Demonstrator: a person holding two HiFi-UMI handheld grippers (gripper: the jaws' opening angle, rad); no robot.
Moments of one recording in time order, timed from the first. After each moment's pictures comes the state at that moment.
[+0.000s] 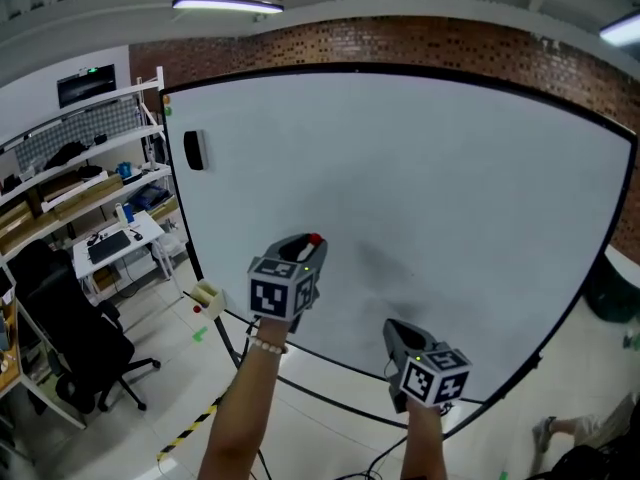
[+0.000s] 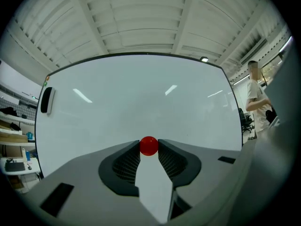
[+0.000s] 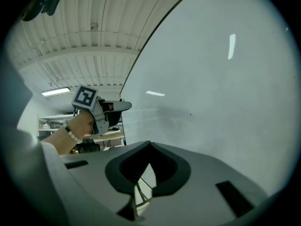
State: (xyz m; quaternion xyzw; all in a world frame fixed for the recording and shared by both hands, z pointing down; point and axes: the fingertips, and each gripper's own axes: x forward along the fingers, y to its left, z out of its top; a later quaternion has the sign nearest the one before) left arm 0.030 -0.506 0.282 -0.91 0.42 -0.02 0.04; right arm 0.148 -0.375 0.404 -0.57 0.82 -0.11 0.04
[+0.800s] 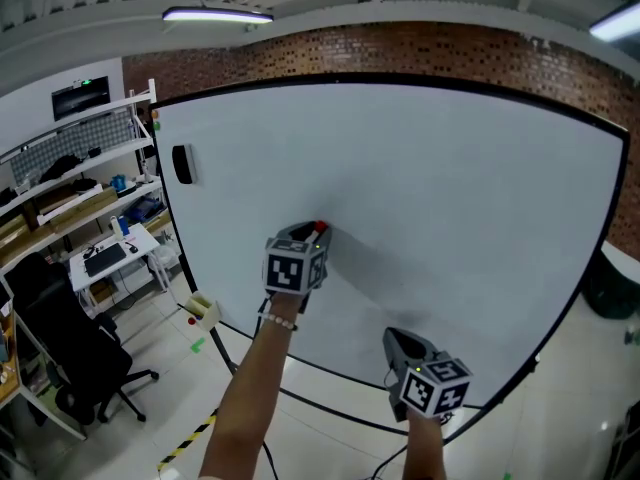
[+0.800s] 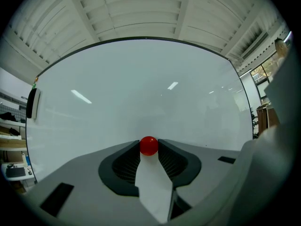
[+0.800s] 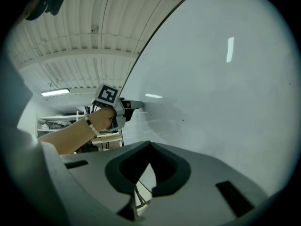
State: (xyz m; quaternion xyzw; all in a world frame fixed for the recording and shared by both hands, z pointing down) left arm 0.077 -0.557 0.263 -0.90 0.42 -0.03 0.04; right arm 0.168 -0.365 0.397 -0.57 0.81 -0.10 0.05
